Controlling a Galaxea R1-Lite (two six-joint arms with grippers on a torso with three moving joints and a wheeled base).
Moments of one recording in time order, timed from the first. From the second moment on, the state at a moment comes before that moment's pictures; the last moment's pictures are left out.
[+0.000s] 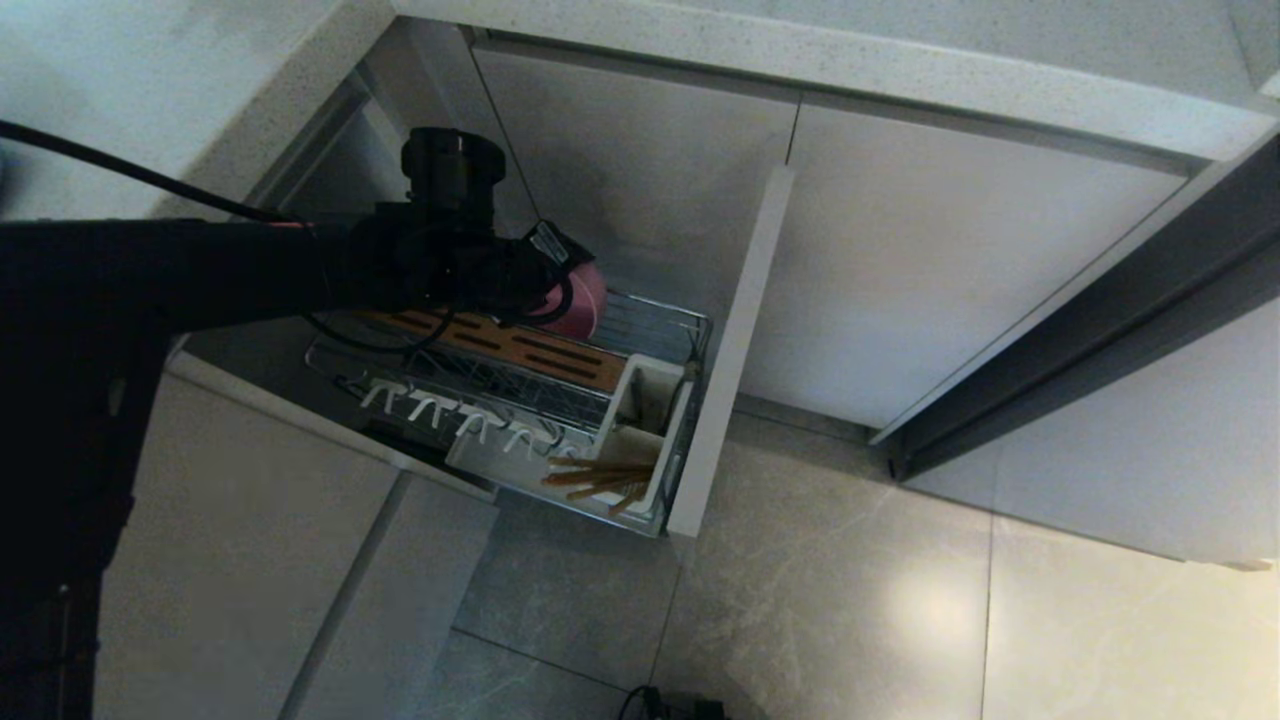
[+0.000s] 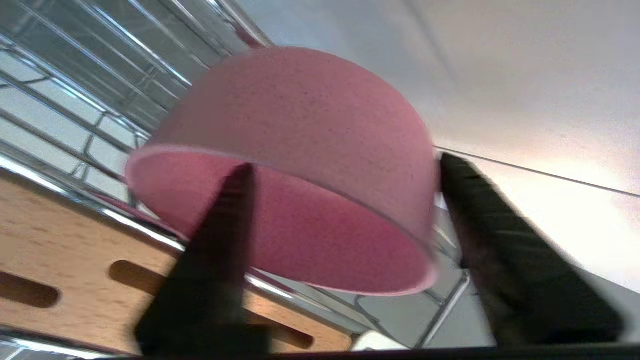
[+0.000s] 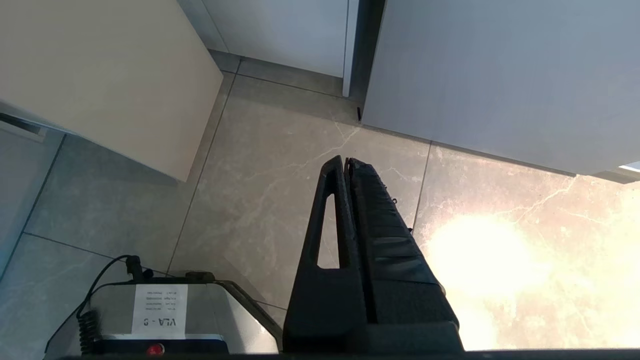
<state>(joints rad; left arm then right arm) -0.35 2.12 -1.93 0.12 0.04 -0.70 0.00 0.00 0.00 0.00 0.00 0.03</state>
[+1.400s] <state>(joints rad) -0.42 1.99 -1.92 0.19 0.04 -0.74 0.00 0.00 0.00 0.00 0.00 0.03</state>
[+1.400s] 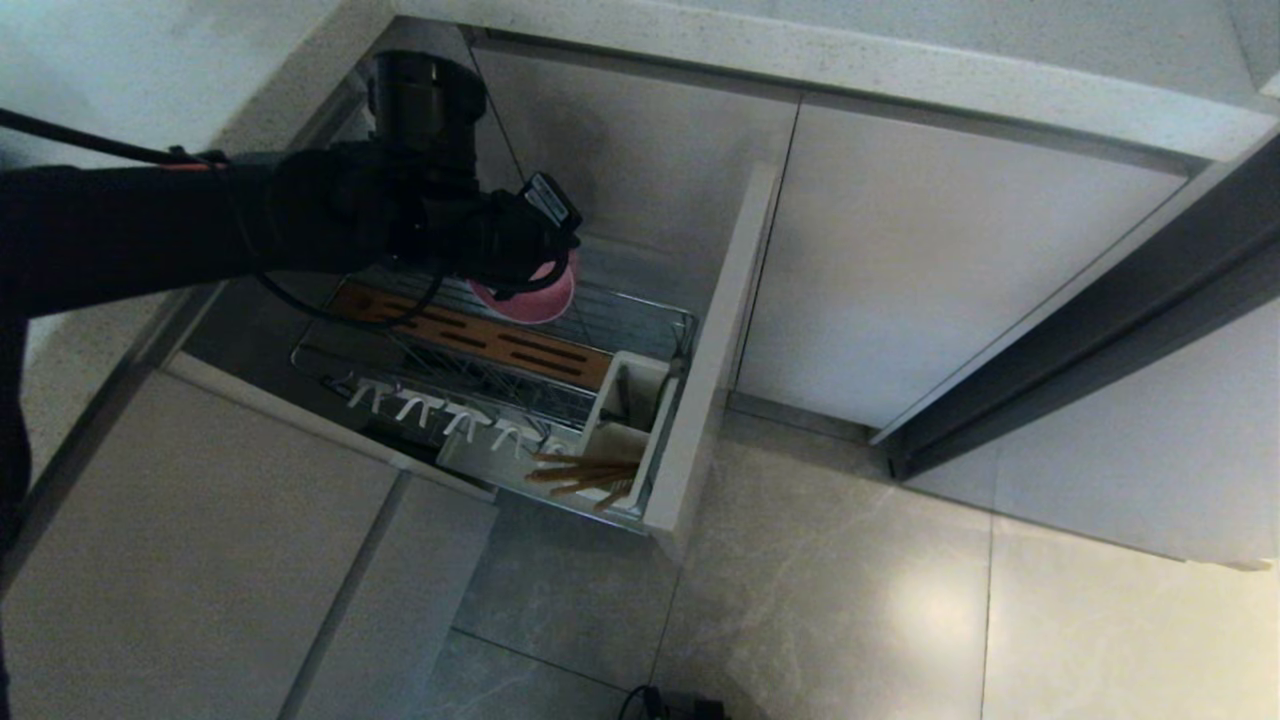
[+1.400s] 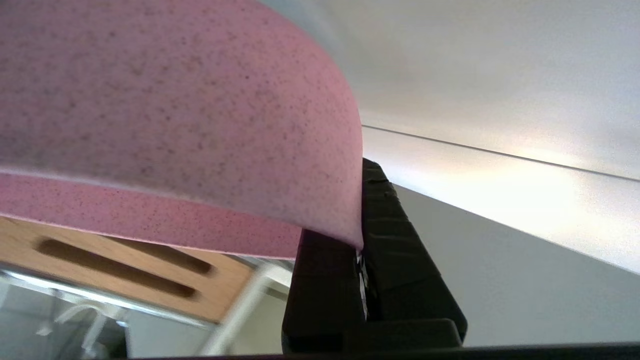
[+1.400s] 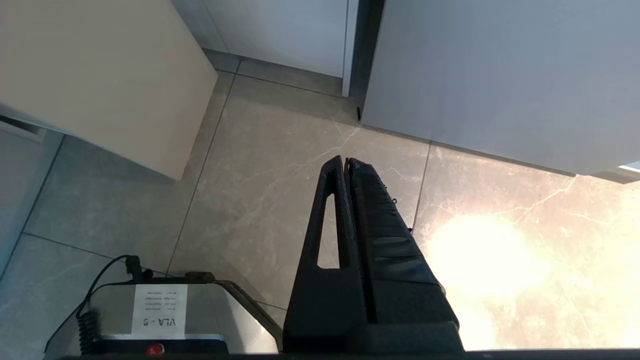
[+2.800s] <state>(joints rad) -0.52 1.38 -1.92 0.34 0.21 -0.16 0.00 0.00 0.00 0.00 0.00 0.03</state>
